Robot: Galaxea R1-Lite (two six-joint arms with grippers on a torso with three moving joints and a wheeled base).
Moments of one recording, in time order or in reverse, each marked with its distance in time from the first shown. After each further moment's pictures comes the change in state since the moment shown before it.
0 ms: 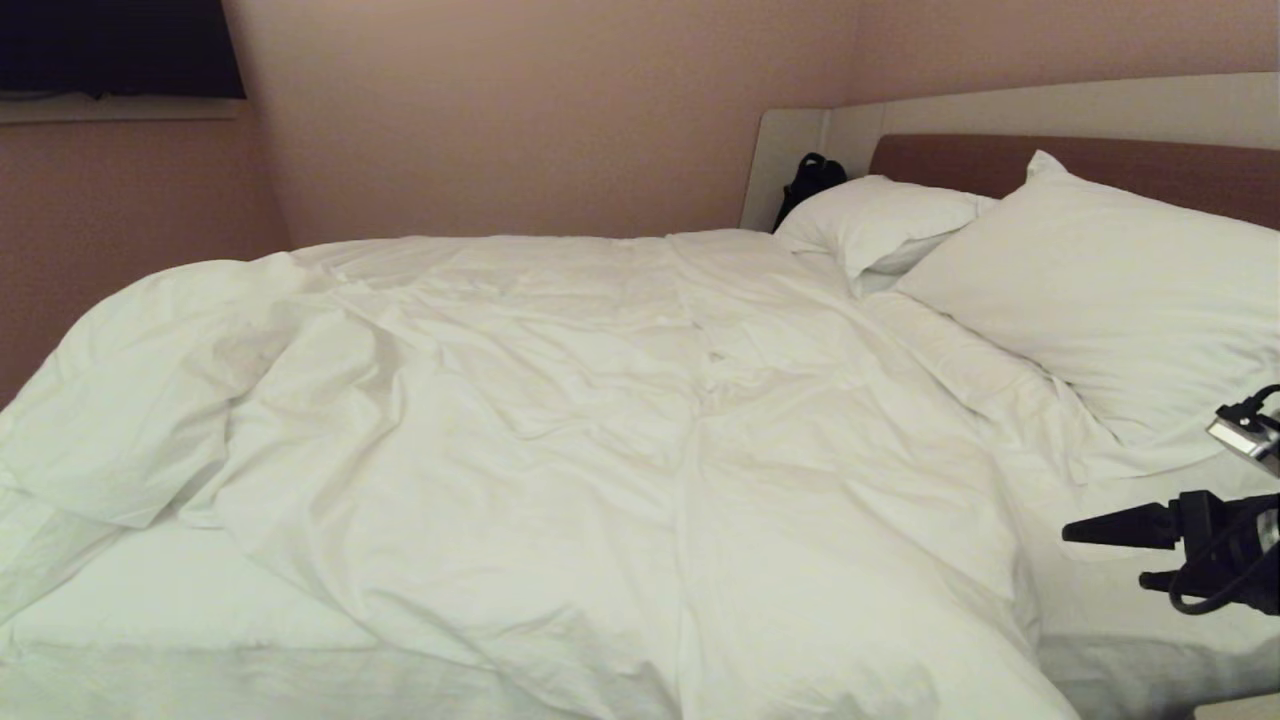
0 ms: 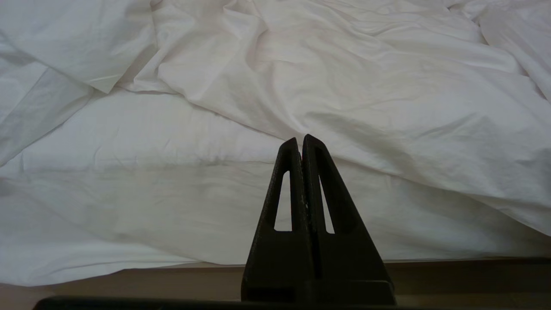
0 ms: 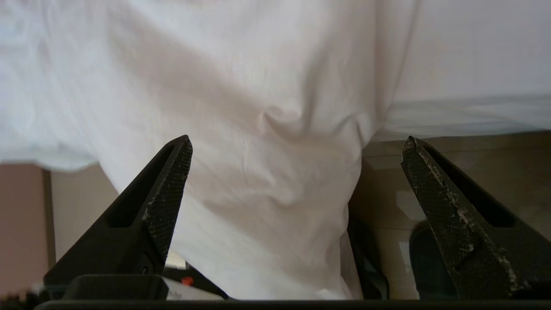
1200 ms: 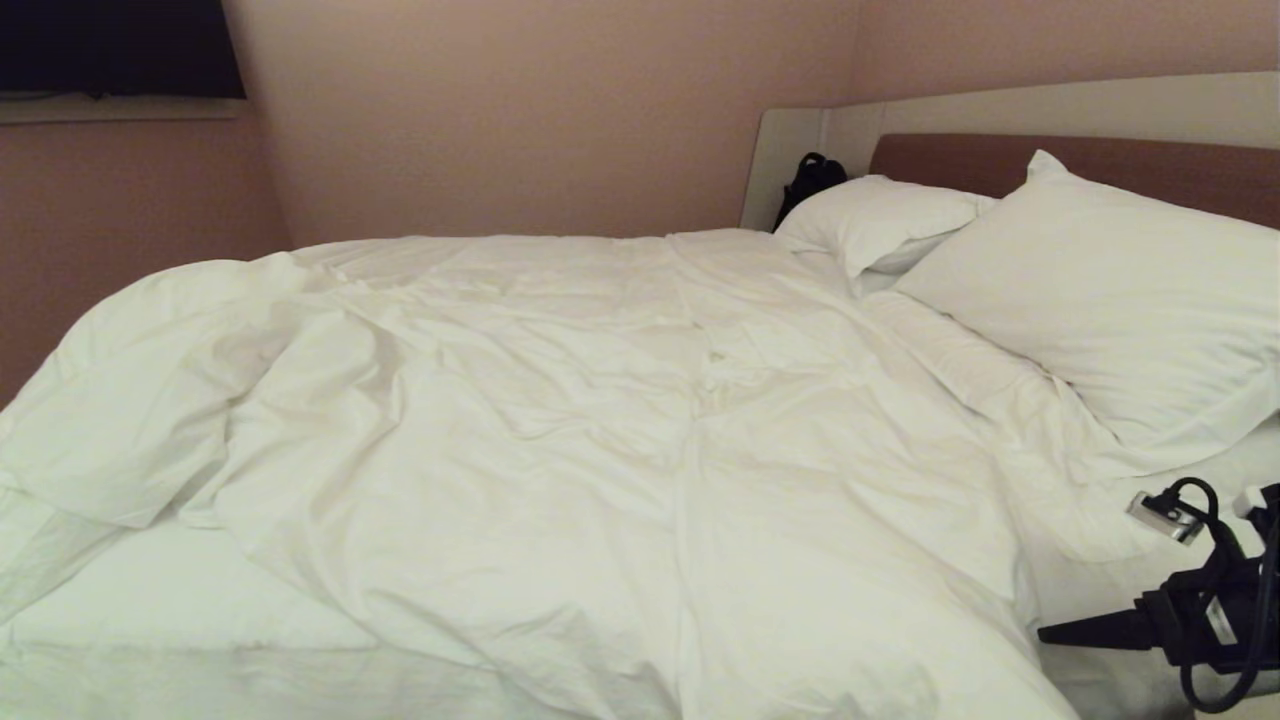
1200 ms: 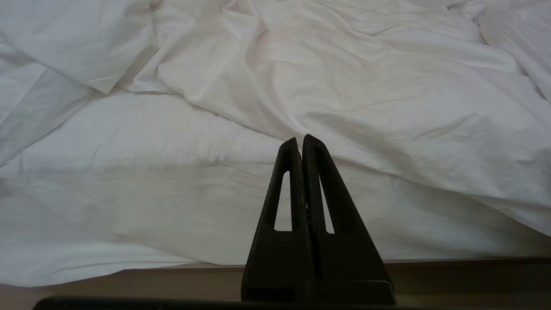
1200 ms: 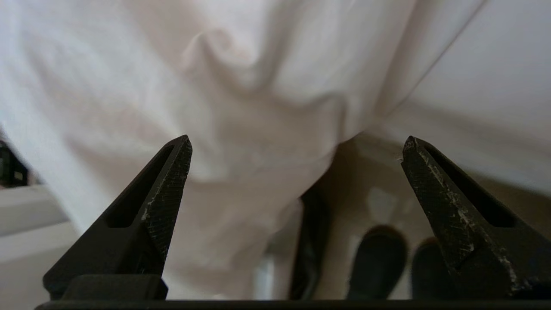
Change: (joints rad) left arm 0.000 0.000 0.000 -0.001 0.000 0.000; right arm -0.096 0.340 0.044 0.011 0.226 -0.630
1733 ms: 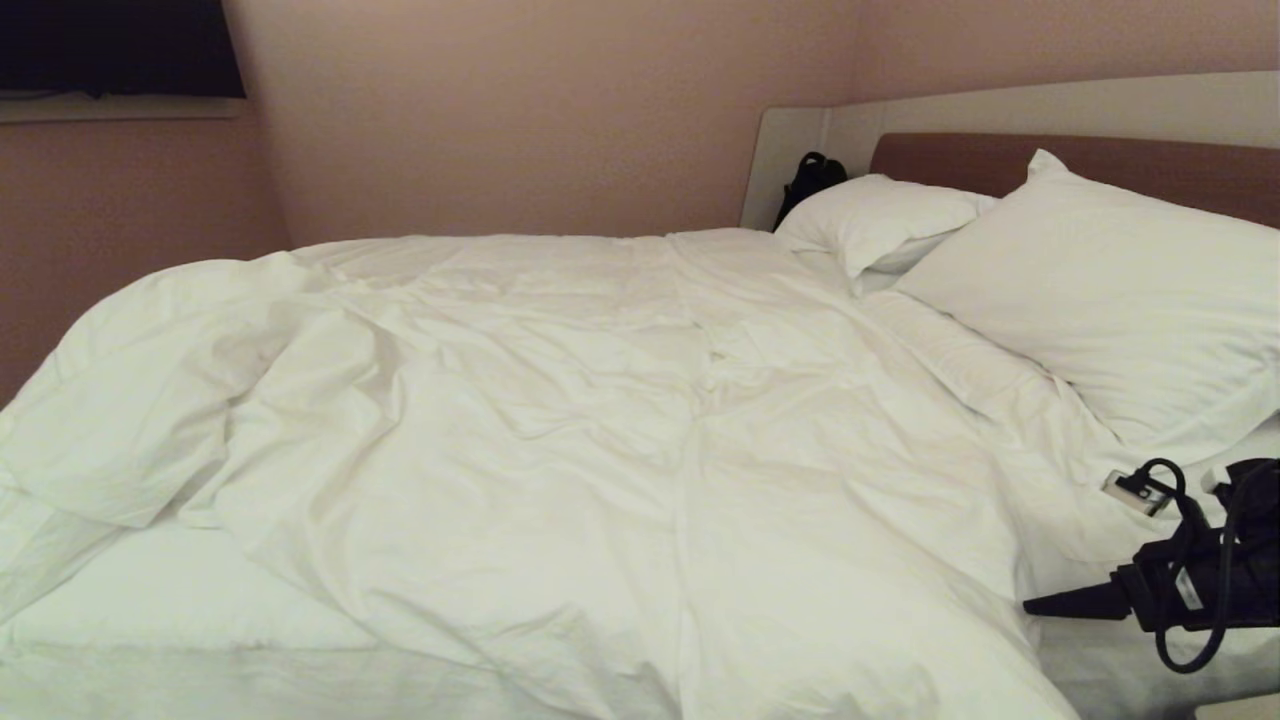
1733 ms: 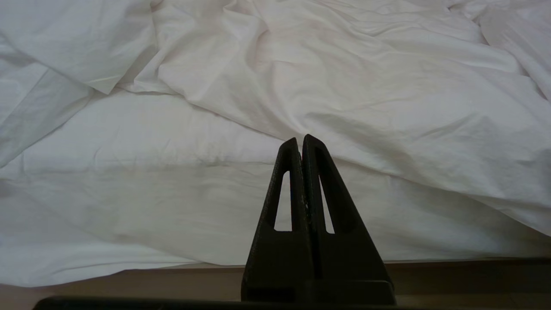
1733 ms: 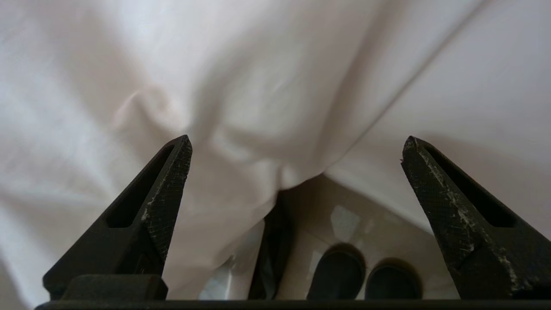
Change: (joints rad) left arm 0.000 0.000 0.000 -0.001 -0.001 0.001; right arm 0.005 0.134 -0.159 0.003 -0.002 -0.089
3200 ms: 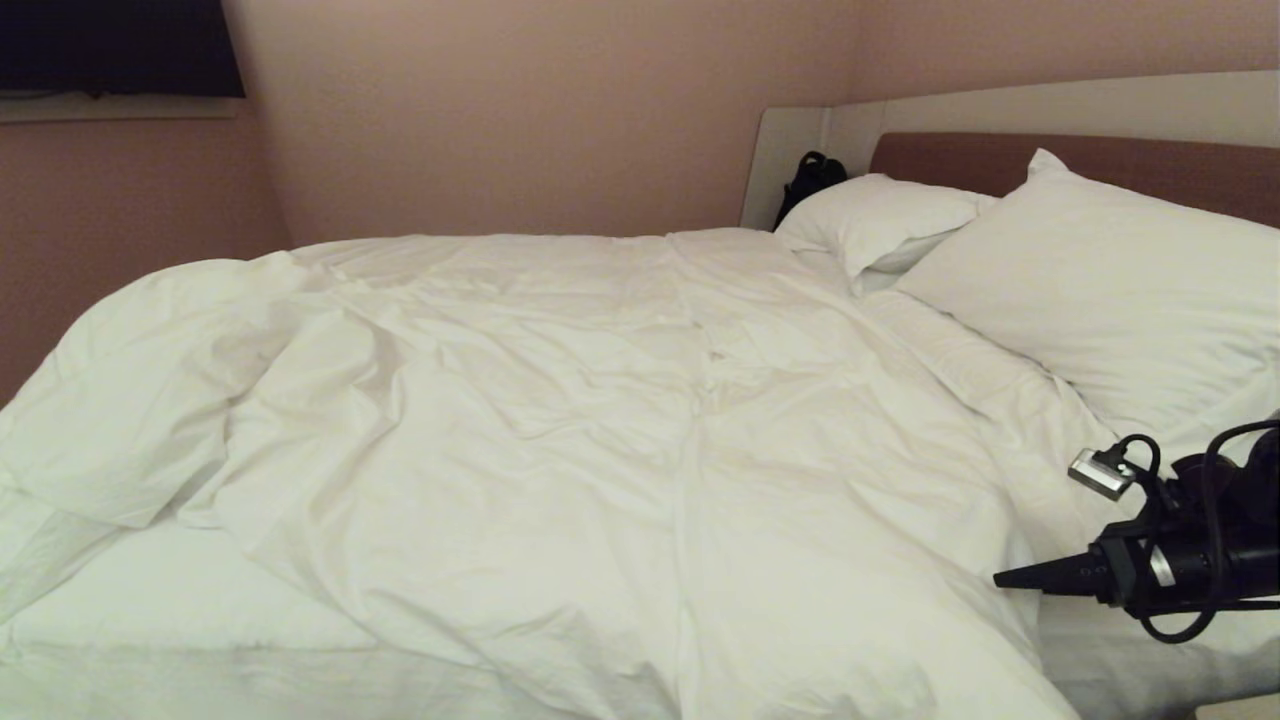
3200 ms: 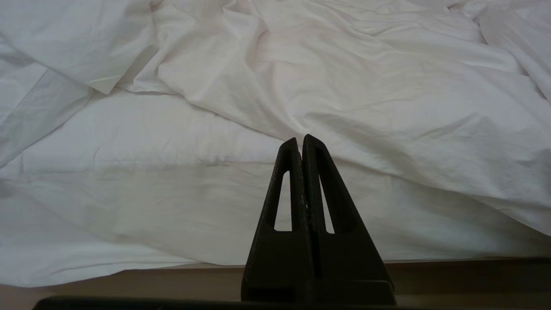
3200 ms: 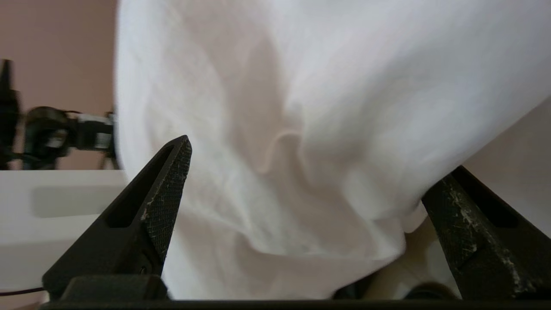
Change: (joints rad) left arm 0.000 0.000 0.000 0.000 0.001 0.001; right arm 0.090 0.044 -0.119 0.265 0.257 -0.013
